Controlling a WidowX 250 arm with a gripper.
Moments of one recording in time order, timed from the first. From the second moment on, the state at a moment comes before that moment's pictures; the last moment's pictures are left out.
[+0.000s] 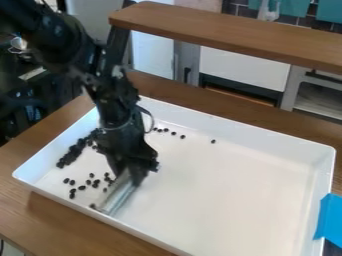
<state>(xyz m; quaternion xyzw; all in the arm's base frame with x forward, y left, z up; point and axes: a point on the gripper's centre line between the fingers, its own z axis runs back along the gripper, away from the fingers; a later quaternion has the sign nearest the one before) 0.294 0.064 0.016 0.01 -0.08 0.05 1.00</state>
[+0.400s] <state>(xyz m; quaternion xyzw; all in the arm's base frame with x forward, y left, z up) 0.287 0.117 0.019 0.03 -0.06 0.05 1.00</state>
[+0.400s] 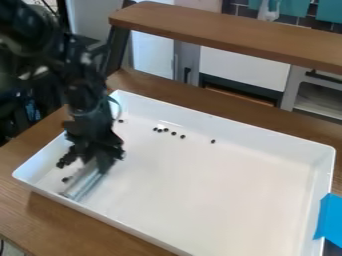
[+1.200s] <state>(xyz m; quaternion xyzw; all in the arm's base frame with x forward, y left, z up) 0.321 0.088 0.065 -0.06 -0.05 0.09 0.99</state>
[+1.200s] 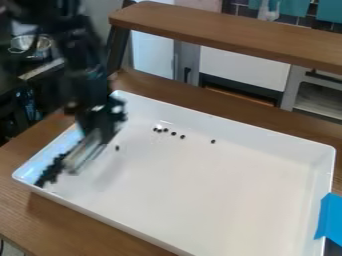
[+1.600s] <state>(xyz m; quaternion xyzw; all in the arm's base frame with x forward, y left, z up) 0.346 0.007 0.103 -0.10 -0.05 0.07 0.99</state>
